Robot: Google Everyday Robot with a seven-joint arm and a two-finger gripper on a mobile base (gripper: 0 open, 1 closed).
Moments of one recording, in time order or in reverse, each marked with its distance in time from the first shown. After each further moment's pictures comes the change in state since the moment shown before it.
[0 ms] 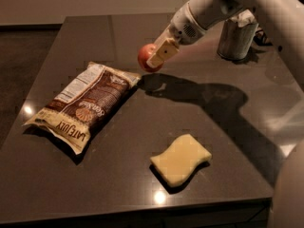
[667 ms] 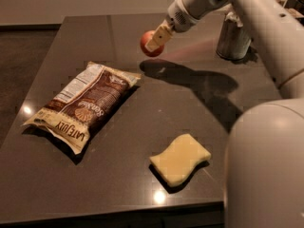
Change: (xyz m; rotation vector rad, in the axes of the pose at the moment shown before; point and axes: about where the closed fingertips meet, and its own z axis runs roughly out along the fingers) arm -0.009 -0.078 0.017 0.122 0.019 0.171
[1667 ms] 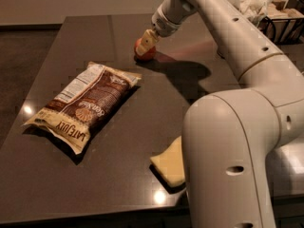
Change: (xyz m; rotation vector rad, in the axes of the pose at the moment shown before) arm -0.002 -0.036 0.064 0.067 0.110 0.144
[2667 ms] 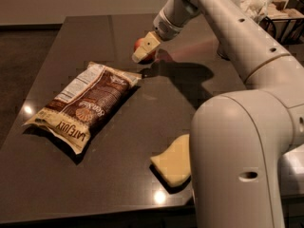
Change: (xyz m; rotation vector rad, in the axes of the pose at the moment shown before) arm 0.014 0.017 -0.006 -0.055 0.017 -0.032
